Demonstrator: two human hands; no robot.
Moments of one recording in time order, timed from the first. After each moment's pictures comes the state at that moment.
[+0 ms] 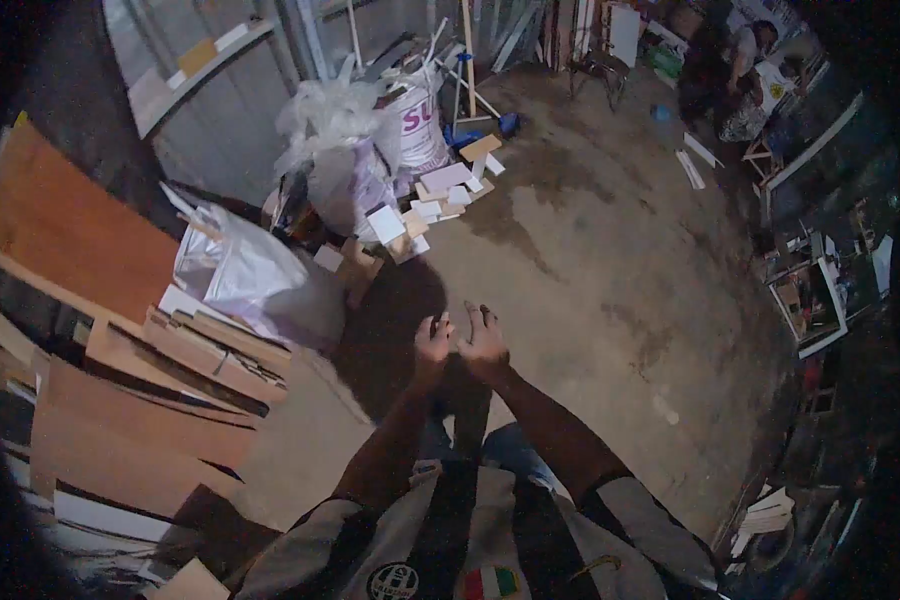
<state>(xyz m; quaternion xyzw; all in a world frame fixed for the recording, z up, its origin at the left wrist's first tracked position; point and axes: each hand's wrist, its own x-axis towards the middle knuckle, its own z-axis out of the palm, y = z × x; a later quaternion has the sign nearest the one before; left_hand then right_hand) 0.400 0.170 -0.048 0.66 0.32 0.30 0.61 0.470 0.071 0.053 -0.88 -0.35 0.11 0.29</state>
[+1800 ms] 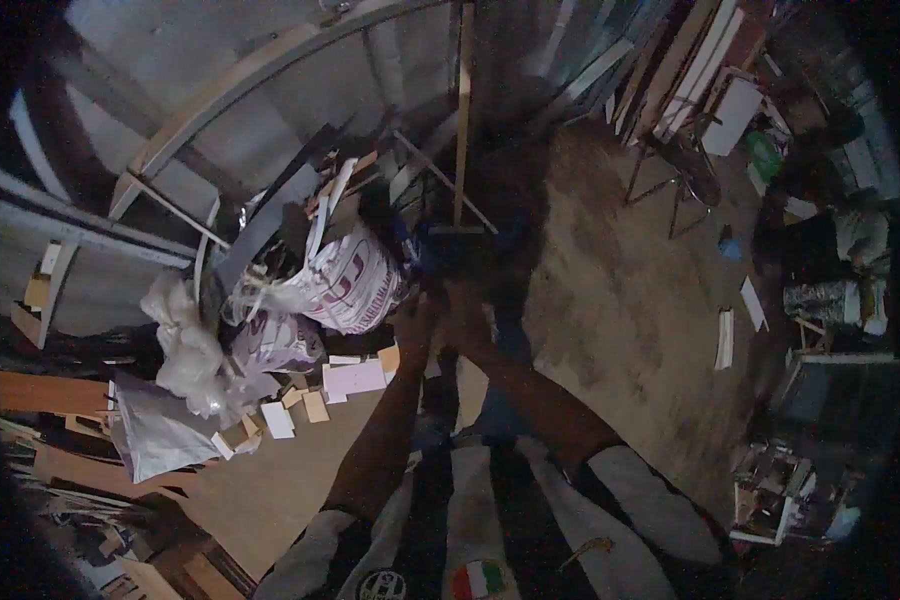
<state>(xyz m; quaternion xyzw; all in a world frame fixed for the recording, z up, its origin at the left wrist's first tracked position) 1.312 0.590 -0.039 0.61 0.53 0.33 0.49 1.415 0.552 0.013 -0.76 -0.48 0.22 0.38</state>
